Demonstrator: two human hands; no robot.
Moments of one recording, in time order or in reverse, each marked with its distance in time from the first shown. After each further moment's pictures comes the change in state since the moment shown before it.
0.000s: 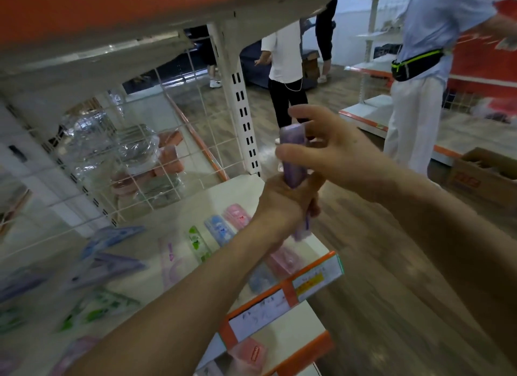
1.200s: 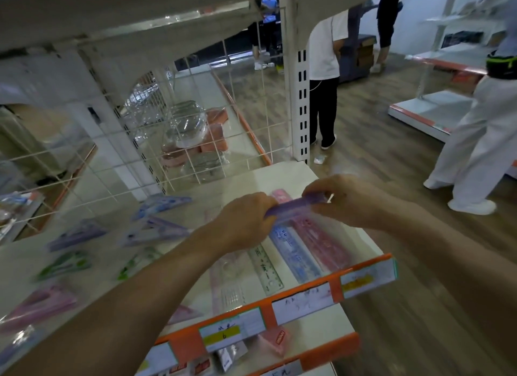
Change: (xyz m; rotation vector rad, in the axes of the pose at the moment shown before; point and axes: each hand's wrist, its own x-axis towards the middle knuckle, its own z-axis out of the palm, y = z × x) left_hand -0.013 -0.059 -0.123 1.103 -0.117 0.115; right_hand 0.025 0.071 0.062 -0.688 -0.356 -0.159
